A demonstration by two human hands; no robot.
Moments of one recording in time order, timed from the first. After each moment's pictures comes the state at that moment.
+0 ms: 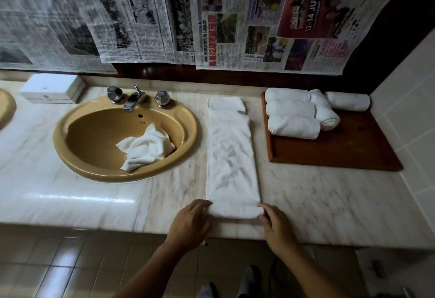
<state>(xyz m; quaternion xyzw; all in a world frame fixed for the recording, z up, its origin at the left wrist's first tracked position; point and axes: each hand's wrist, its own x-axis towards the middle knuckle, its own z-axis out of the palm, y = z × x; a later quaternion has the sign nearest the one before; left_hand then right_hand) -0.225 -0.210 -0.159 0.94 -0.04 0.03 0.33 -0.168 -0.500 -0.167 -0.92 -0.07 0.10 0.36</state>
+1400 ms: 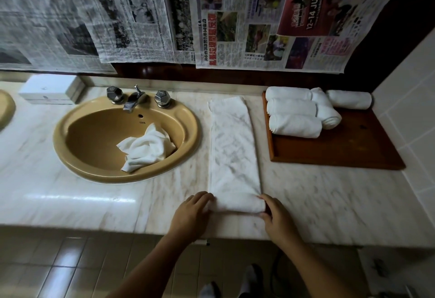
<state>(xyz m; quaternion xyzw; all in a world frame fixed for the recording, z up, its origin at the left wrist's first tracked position) -0.205 -0.204 -0.157 0.96 -0.08 0.06 0.27 -0.152 -0.492 -0.145 -0.91 -0.04 0.17 0.38</state>
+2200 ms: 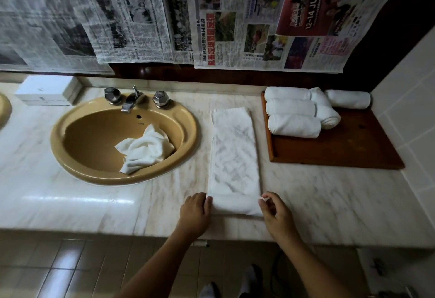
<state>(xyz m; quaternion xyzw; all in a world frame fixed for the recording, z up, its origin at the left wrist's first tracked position) -0.186 -0.221 -0.165 0.93 0.10 -0.01 0.36 -0.150 -0.479 -0.124 -0.88 0.05 0.13 0.46</state>
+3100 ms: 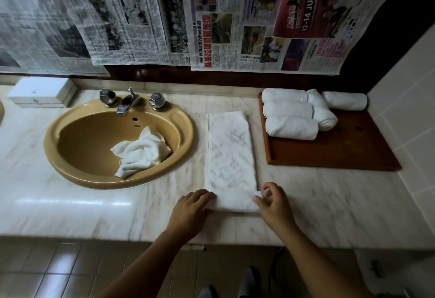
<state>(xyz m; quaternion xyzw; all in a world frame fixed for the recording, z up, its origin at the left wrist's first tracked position) -0.178 -0.200 -0.164 0.97 -0.11 0.05 0.22 -0.117 -0.472 -0.119 -0.90 0.05 0.12 0.42</state>
